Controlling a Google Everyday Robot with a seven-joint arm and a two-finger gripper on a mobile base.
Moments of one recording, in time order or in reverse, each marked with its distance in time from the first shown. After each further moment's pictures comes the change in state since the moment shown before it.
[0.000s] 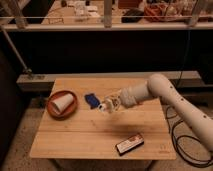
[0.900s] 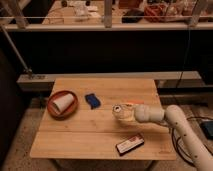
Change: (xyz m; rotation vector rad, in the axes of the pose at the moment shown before) arm 0.051 0.035 -0.007 0.289 -0.345 0.284
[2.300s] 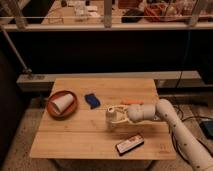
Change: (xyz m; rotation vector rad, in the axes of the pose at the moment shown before) arm 0.000 0.029 0.034 -0.215 -0.069 0.222
